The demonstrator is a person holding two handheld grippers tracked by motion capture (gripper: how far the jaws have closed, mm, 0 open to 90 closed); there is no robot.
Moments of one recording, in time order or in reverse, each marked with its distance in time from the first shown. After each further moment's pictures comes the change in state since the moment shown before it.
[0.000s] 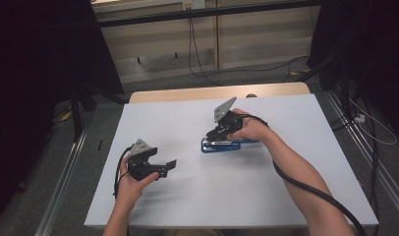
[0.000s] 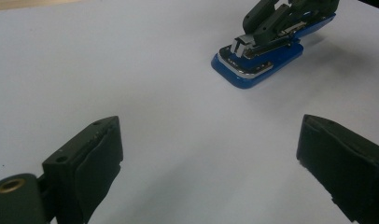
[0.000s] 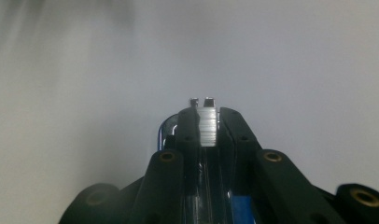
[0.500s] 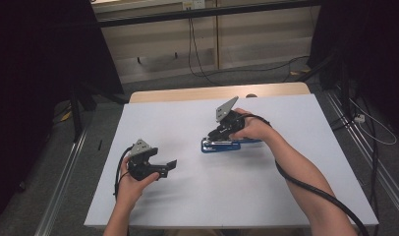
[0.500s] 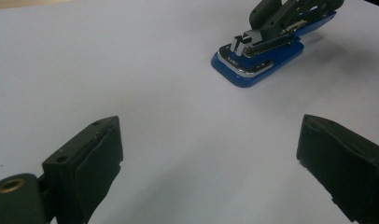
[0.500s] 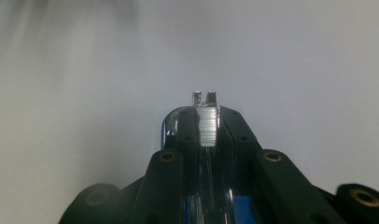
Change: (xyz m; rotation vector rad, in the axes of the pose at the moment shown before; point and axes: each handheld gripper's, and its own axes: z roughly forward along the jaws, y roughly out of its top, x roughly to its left) left arm 0.000 0.000 0.001 0.003 0.000 0.007; right arm 0.001 -0.001 -0.004 0.010 0.003 -0.008
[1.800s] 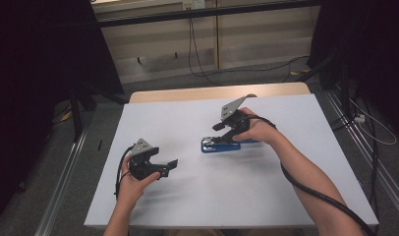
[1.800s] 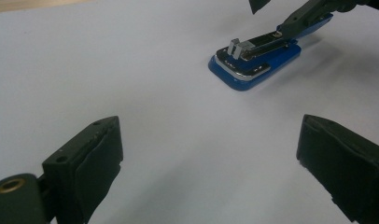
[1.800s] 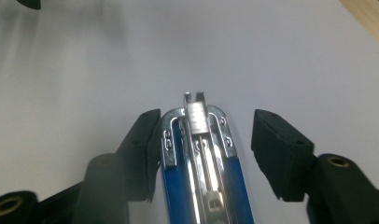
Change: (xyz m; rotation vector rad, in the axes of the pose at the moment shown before) left arm -0.002 0.002 0.002 -0.014 -0.012 -0.001; right arm 0.013 -0.006 -0.022 -0.051 -0.104 0.084
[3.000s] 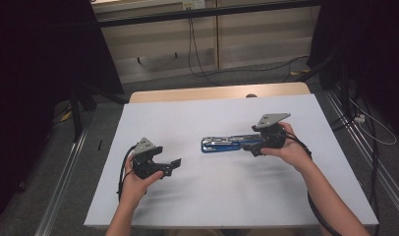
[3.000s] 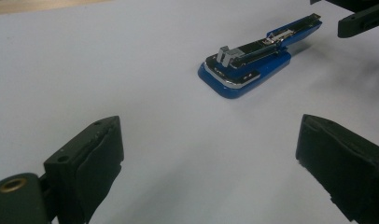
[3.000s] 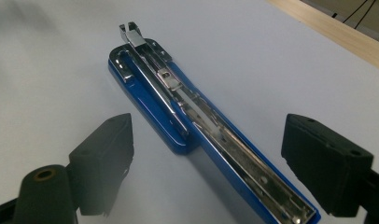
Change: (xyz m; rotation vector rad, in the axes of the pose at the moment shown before) left arm -0.005 0.003 0.007 -0.009 -0.023 -0.012; right arm 0.051 -0.066 -0.070 -0.056 -0.370 0.265
